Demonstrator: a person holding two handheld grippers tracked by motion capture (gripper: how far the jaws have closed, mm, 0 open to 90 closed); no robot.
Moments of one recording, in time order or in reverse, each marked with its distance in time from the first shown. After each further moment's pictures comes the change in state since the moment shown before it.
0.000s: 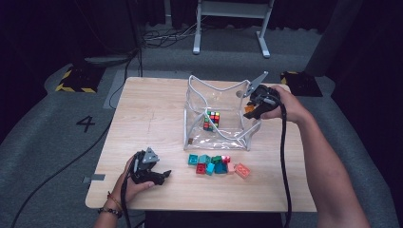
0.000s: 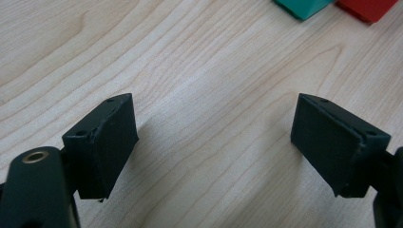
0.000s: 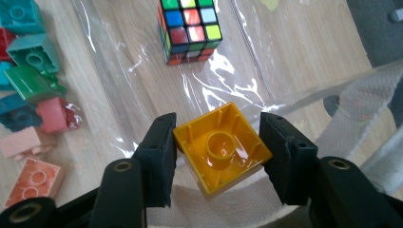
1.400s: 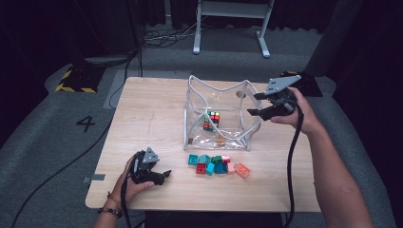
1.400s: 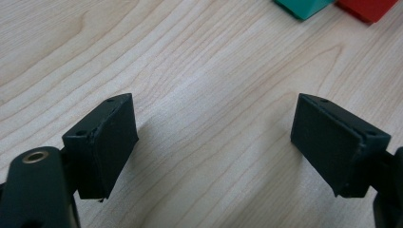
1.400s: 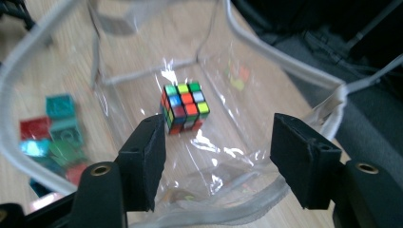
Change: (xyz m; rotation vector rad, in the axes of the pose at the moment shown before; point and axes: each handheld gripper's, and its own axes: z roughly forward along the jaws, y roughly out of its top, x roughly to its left) left arm 0.000 0.000 0.000 0.000 0.000 0.000; right arm 0.028 -0.030 -0.053 -0.396 -0.110 0.088
